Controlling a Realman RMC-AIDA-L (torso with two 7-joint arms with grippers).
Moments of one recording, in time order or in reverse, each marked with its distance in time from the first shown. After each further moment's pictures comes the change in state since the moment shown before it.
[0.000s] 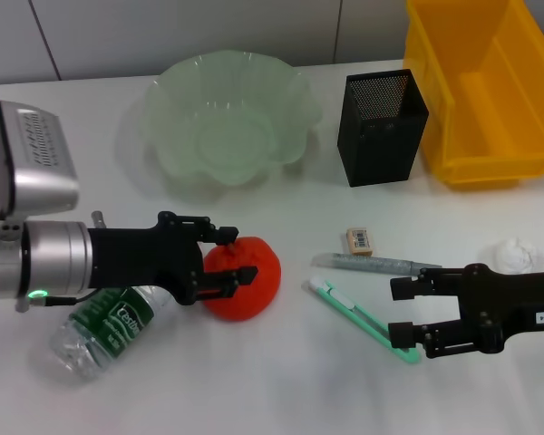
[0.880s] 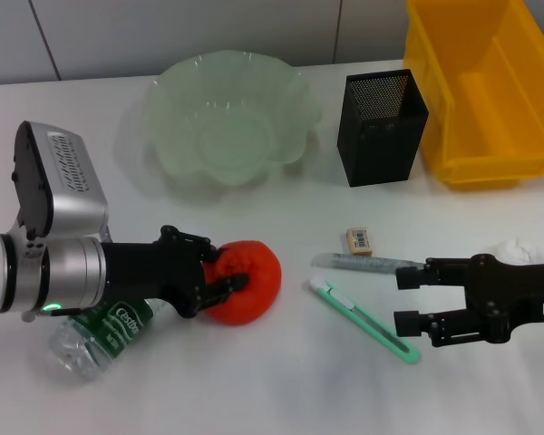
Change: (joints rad) left arm 0.035 0.006 0.145 0.027 -0.017 -0.143 -0.006; right arm 0.004 -0.007 0.027 0.000 0.005 -0.013 -0.002
